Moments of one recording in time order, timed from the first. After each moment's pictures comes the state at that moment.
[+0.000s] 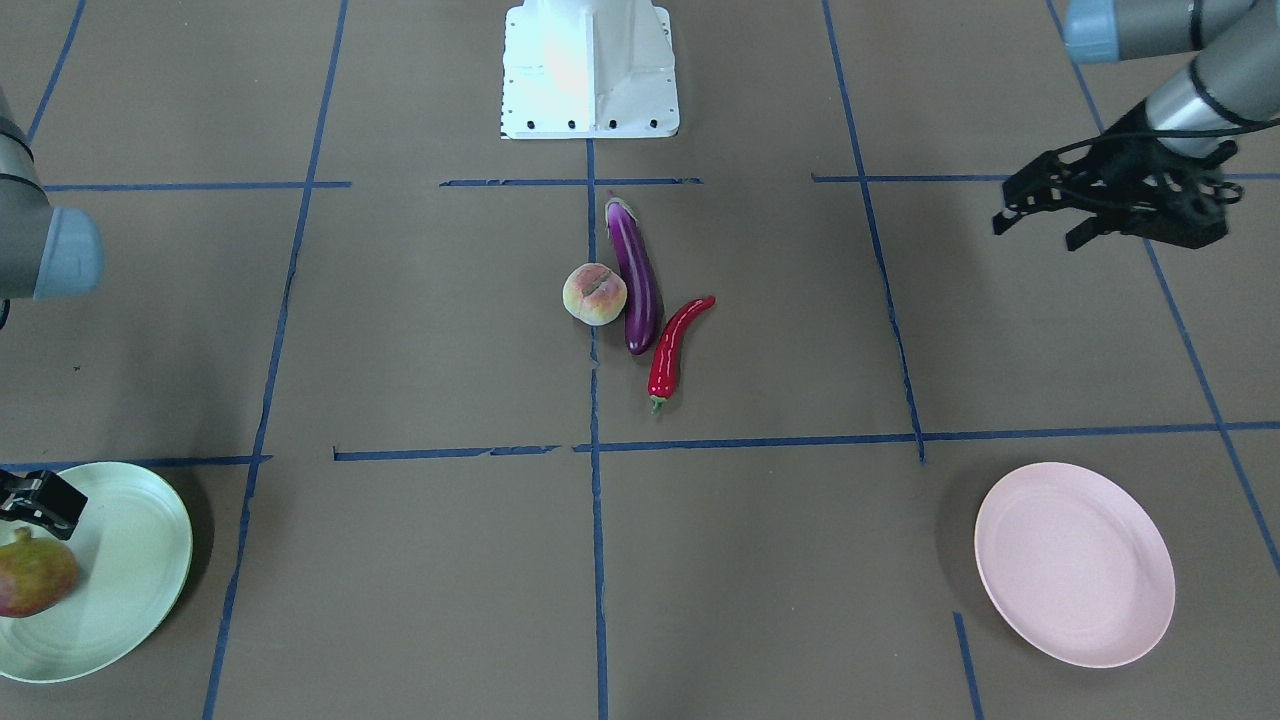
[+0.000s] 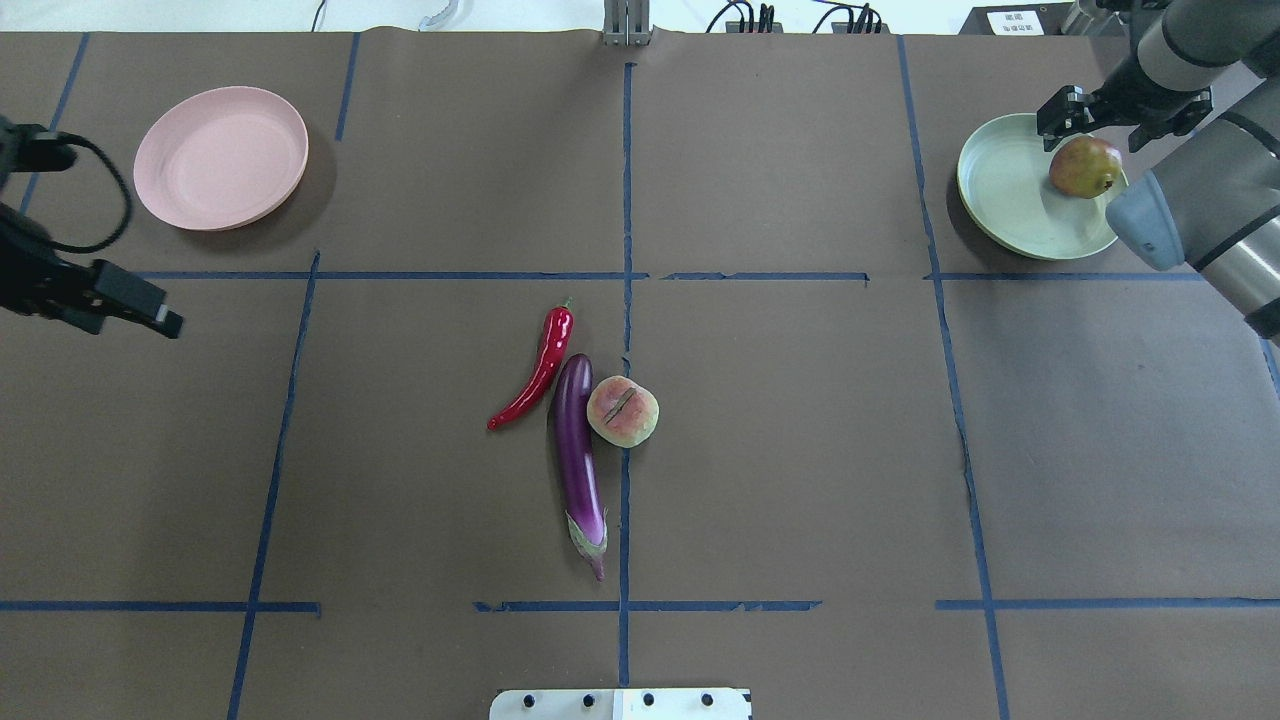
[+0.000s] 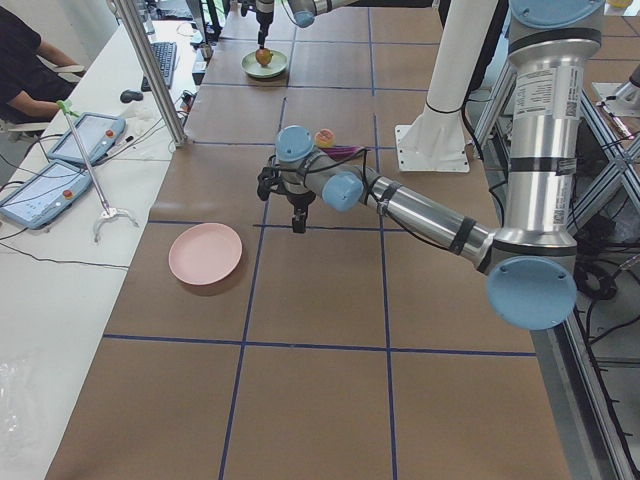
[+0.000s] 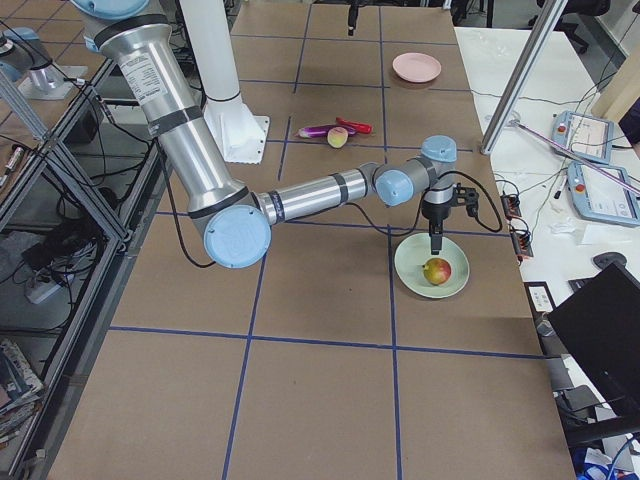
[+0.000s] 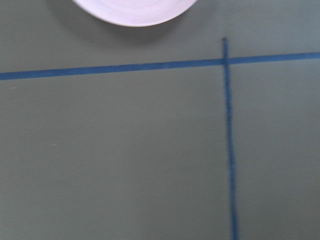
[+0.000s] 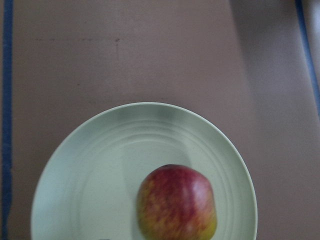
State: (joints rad) left arm -1.01 -1.67 -1.98 -1.76 -2.40 -0.71; right arm 1.16 -1.15 1.45 -1.38 2.07 0.70
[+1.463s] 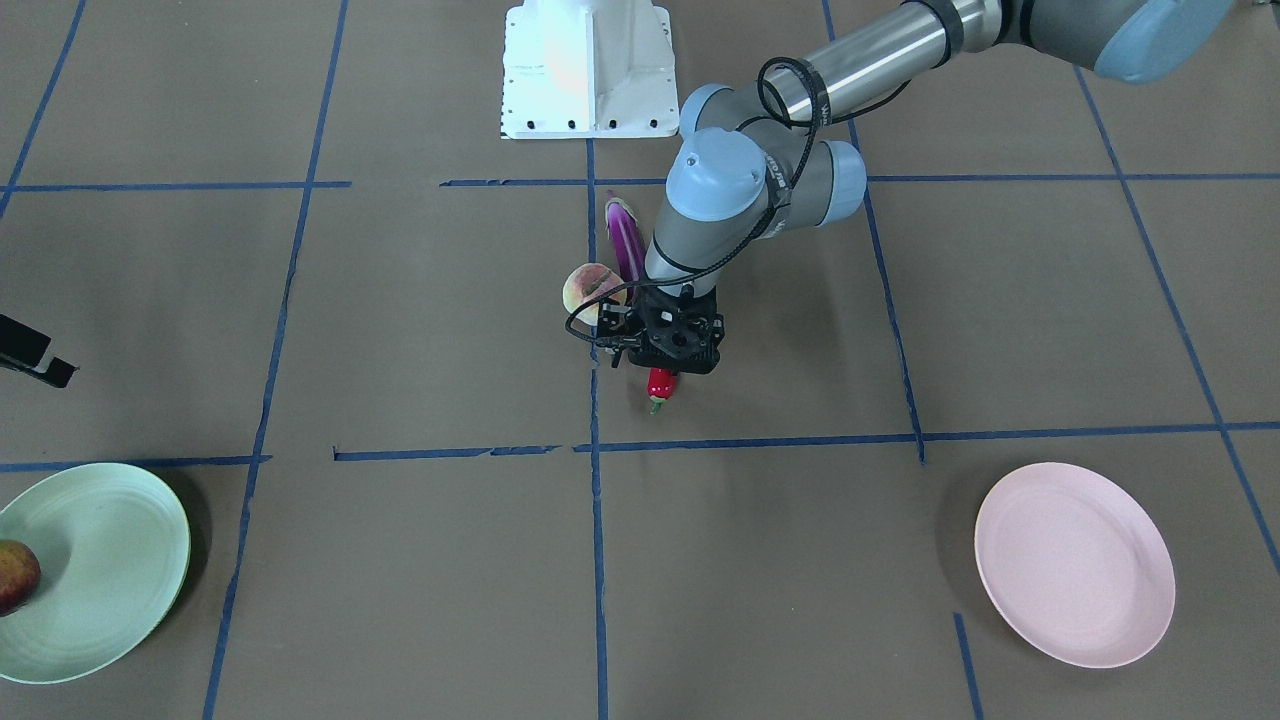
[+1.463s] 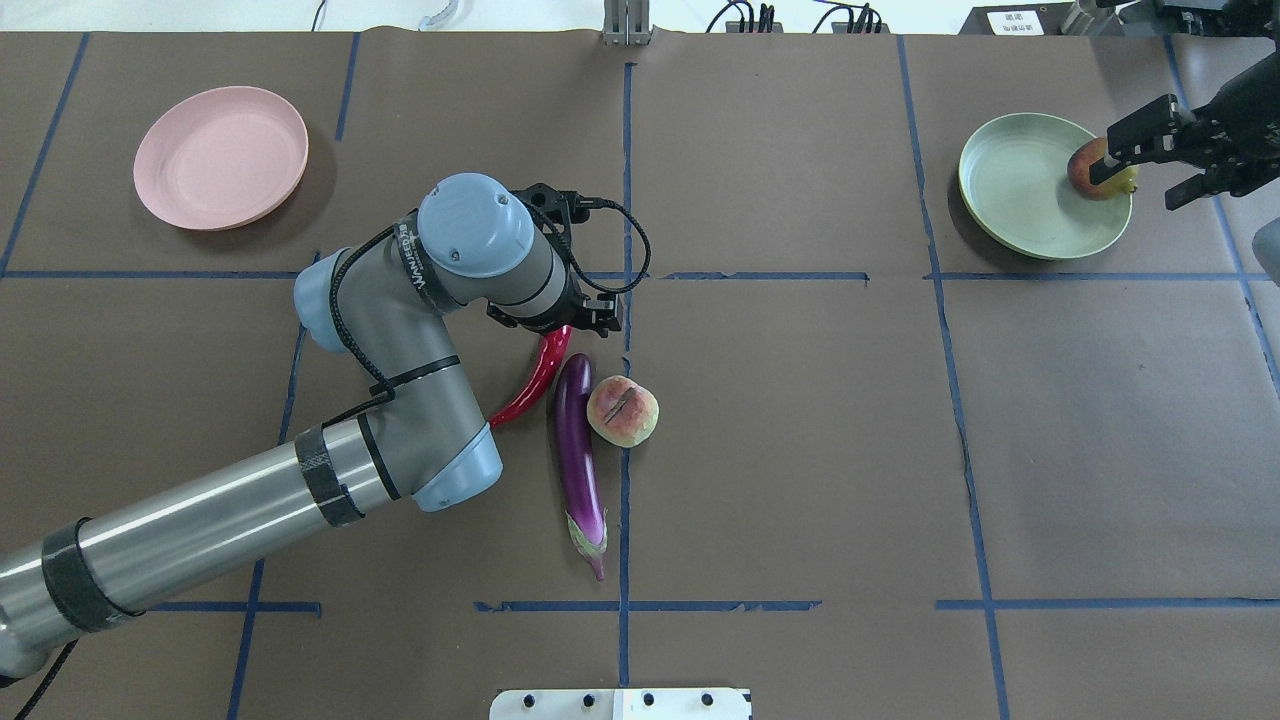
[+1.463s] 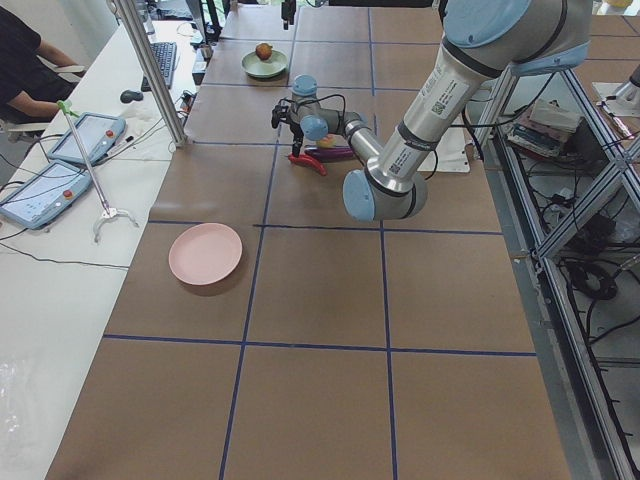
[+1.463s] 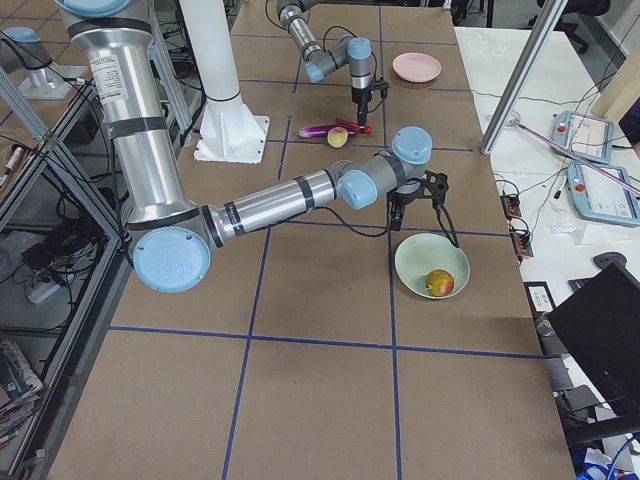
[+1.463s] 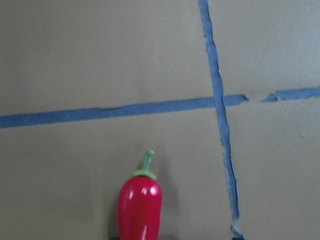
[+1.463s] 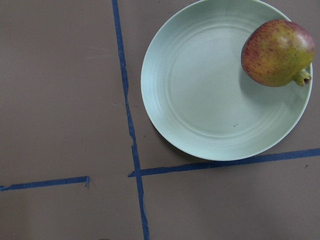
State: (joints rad) left arm -0.58 -2.35 -1.35 -1.96 -1.88 -1.14; right arm 1.26 -1.35 1.70 -1.37 2.45 0.79
